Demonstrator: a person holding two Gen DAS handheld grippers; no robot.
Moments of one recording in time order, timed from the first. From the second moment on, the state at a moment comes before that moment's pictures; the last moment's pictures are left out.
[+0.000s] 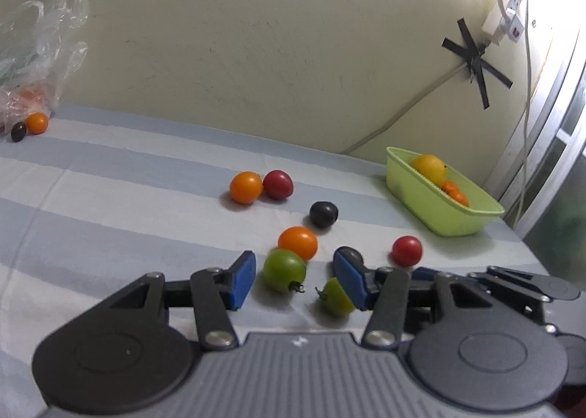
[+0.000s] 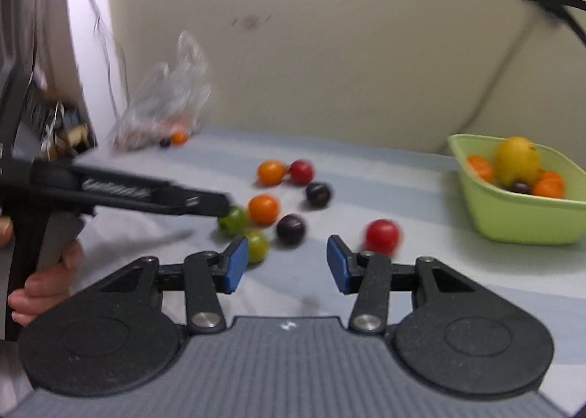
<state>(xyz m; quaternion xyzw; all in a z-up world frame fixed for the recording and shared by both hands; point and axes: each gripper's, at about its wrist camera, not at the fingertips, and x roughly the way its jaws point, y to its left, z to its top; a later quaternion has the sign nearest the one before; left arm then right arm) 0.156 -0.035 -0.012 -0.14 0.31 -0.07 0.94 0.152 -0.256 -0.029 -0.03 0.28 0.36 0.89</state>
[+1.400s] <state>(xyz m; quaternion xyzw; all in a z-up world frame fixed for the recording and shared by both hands) 0.027 -0.070 -0.029 -0.06 0.29 -0.08 0.95 0.048 -0.292 -0.049 -0.06 0.28 0.29 0.91</state>
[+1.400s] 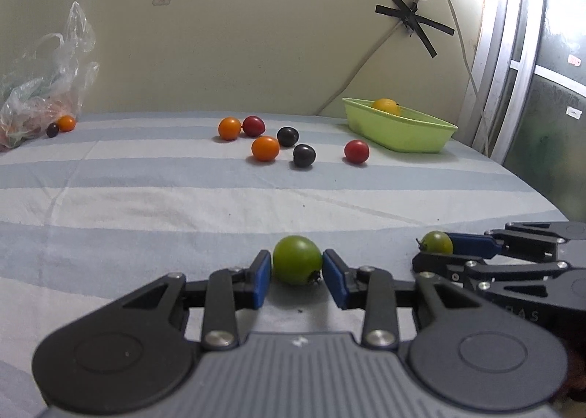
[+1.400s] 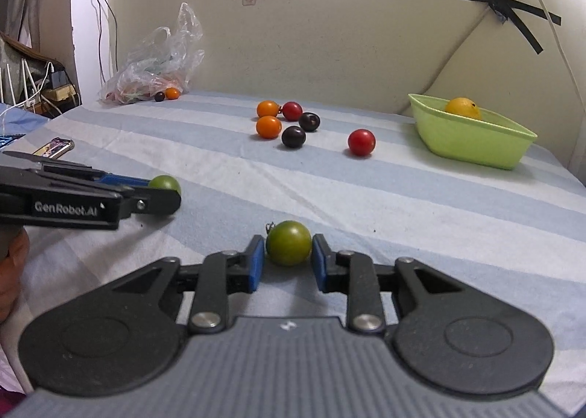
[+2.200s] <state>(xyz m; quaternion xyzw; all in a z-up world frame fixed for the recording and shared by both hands) 0.025 -0.069 -0.029 -0.06 0.29 -0.07 0.95 0.047 -0.295 -0.050 -0.05 0.28 0.30 0.91</state>
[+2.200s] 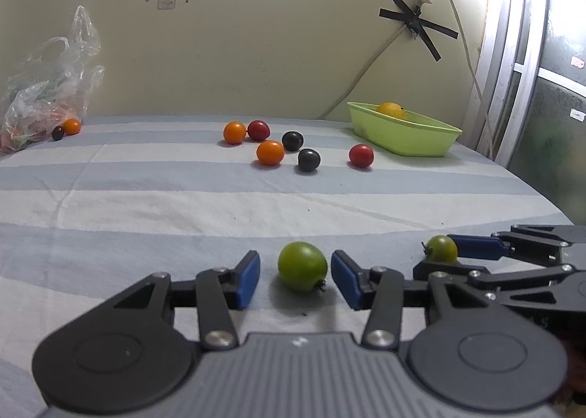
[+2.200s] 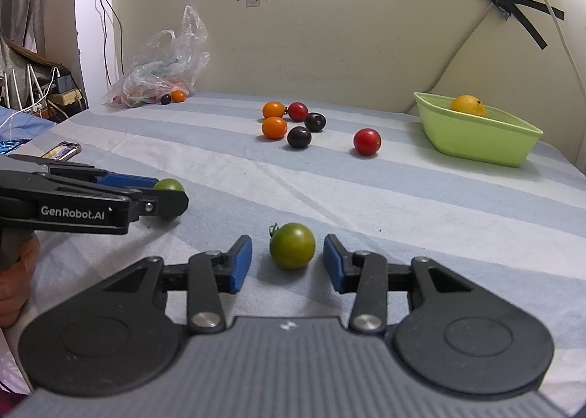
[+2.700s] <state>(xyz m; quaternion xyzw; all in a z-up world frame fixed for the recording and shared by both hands) 0.026 -0.069 -0.029 -0.06 0.29 -0.07 0.95 0.046 -0.295 -0.050 -0.05 0.28 0.30 0.91</state>
